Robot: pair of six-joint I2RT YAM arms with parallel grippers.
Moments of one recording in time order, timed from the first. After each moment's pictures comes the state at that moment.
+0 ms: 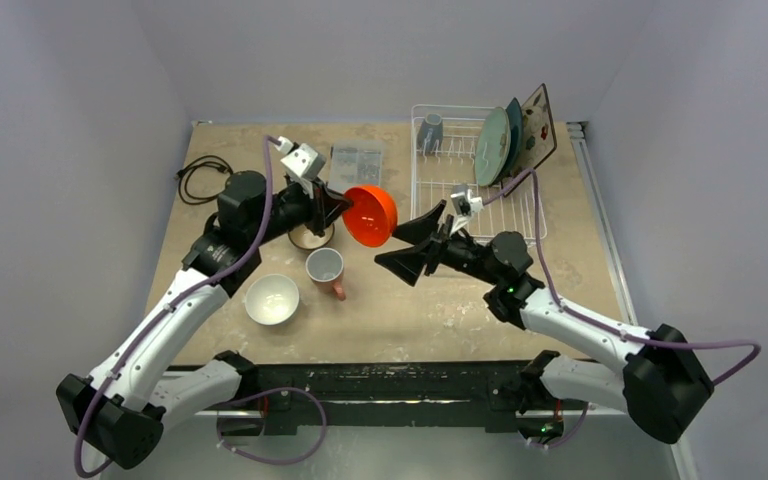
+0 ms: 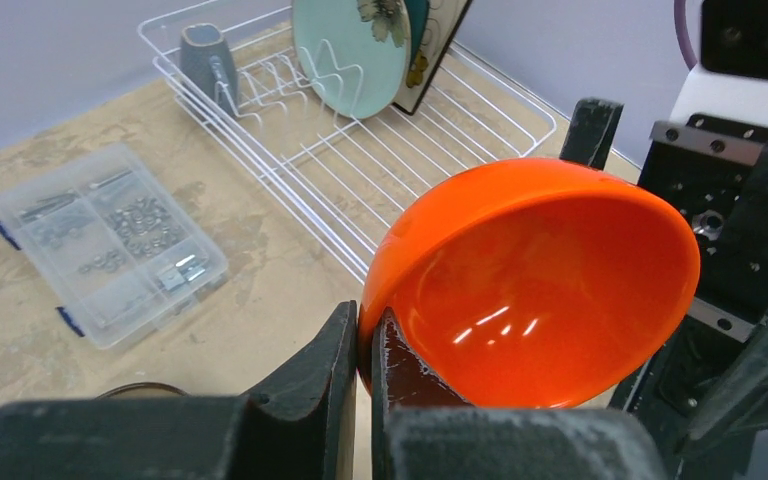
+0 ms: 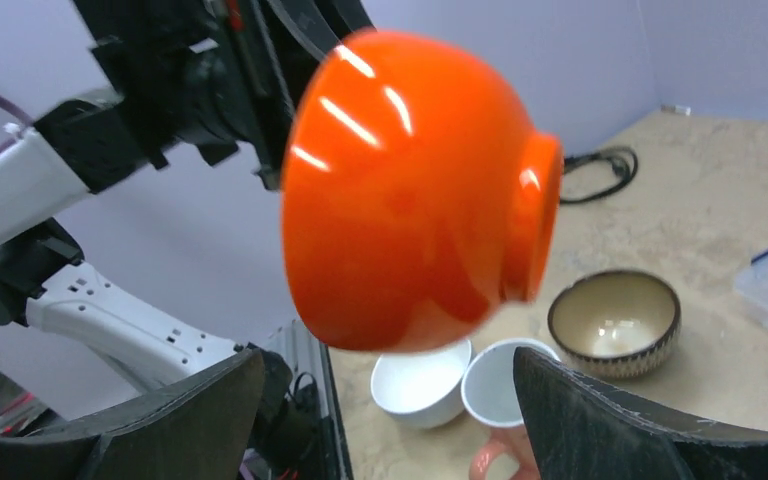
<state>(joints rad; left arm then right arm) -0.49 1.00 1.01 -0.17 0.36 -0.12 0.70 1.13 0.55 0.81 -0.49 0.64</state>
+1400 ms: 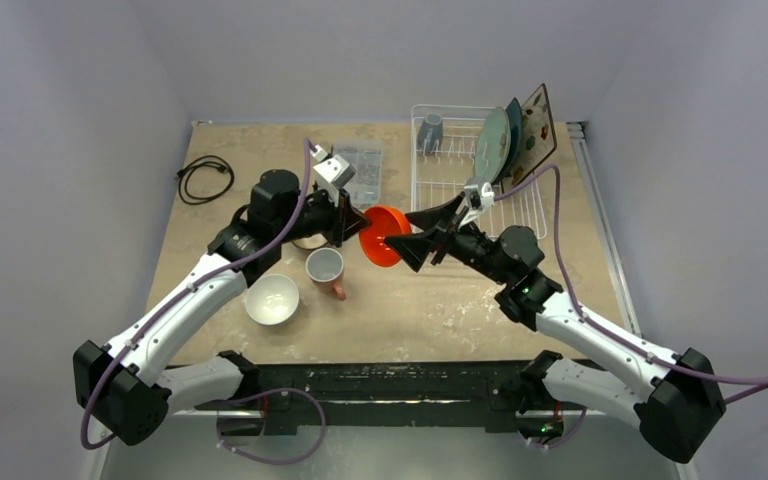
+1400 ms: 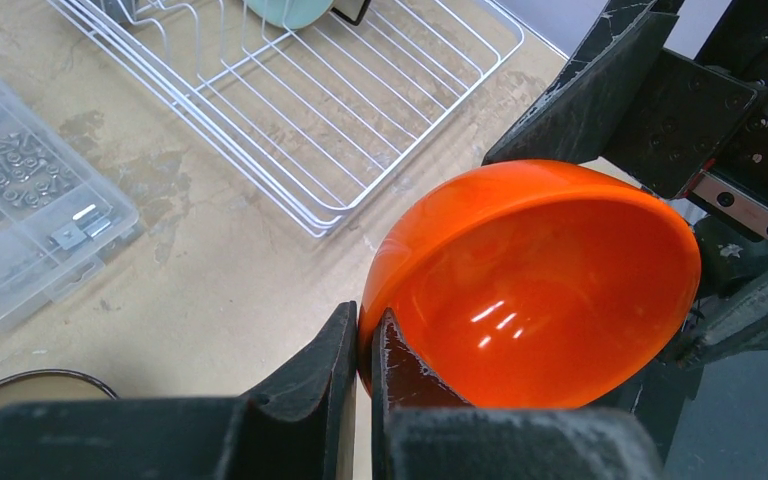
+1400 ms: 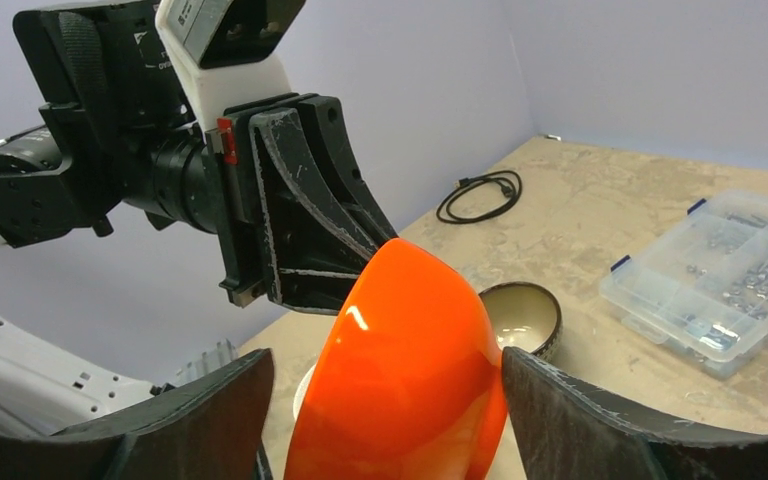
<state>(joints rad) -0.56 1.13 1.02 -0.21 0.43 -0.14 0.70 0.98 0.62 0.54 -0.30 0.49</state>
